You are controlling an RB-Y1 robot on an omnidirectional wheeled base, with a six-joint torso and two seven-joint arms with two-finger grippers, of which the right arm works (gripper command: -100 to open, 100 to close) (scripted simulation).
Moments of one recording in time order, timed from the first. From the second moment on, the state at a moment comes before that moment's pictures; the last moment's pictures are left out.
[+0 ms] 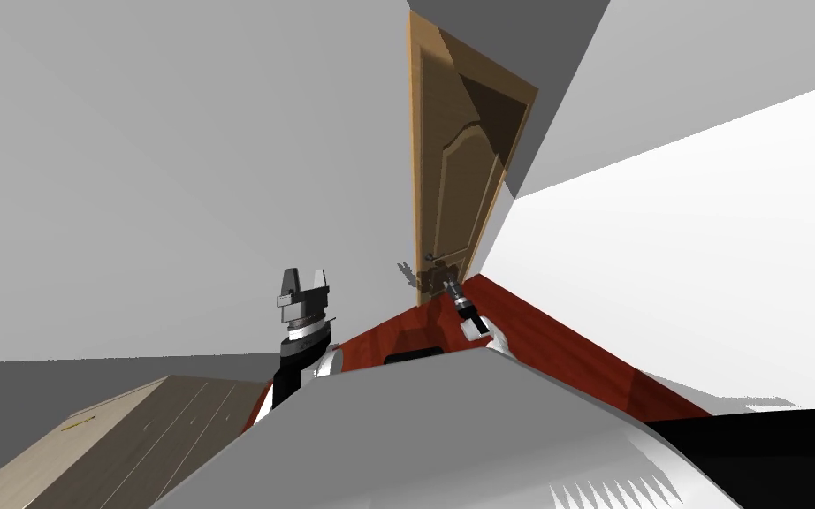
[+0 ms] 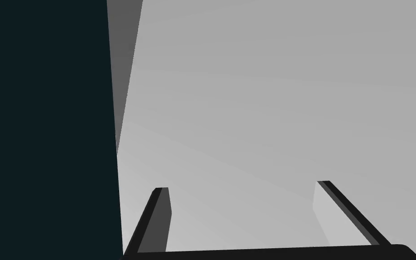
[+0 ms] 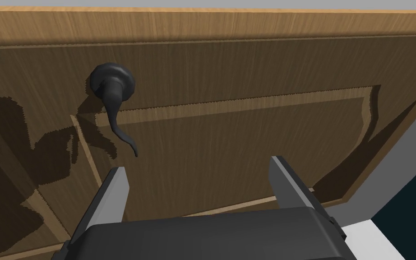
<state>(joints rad) 0.09 -0.27 0.09 -1.24 -0.04 -0.63 -0.20</state>
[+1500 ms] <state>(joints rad) -0.04 -0.34 0.12 -0.93 -0.04 -0.69 -0.23</state>
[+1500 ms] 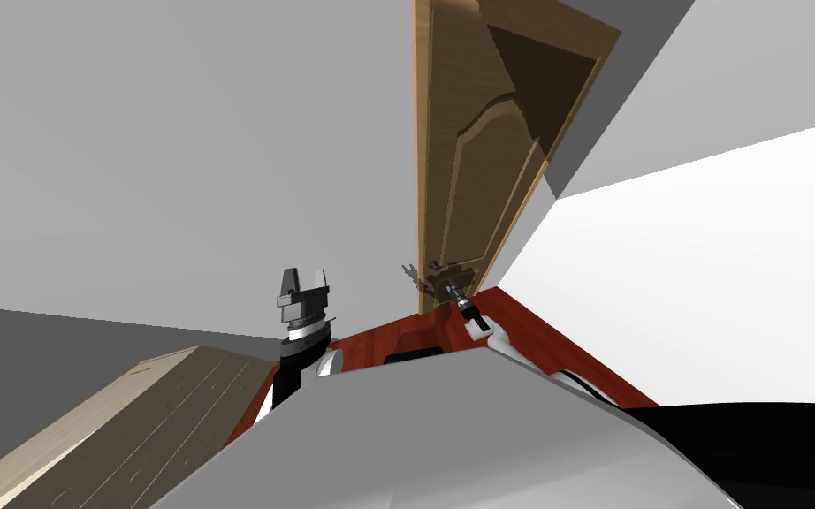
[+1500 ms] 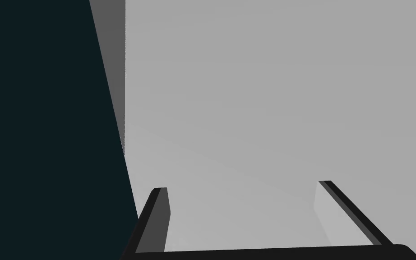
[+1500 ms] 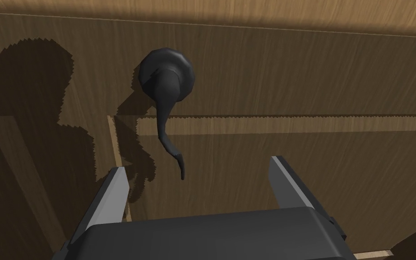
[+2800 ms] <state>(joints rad) -0.14 -0.38 0.08 -0.71 -0.08 -0.76 -0.23</state>
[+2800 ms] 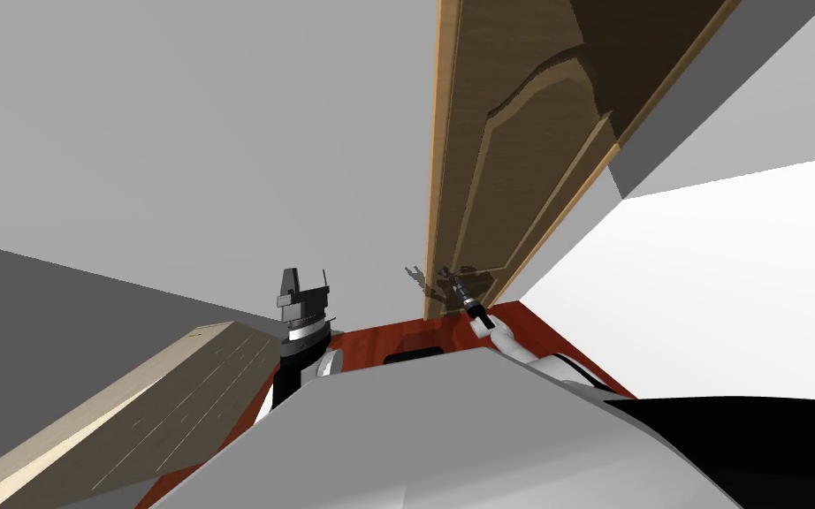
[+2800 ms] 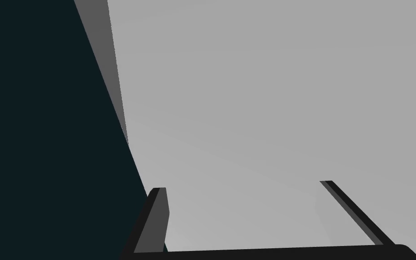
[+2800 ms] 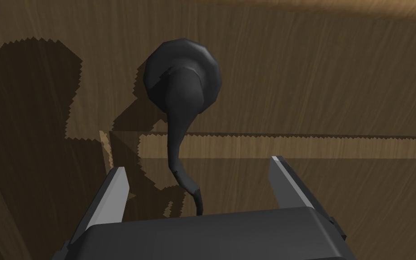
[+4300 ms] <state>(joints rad) -0.26 -0.42 0.01 -0.40 -0.14 -0.87 -0.23</state>
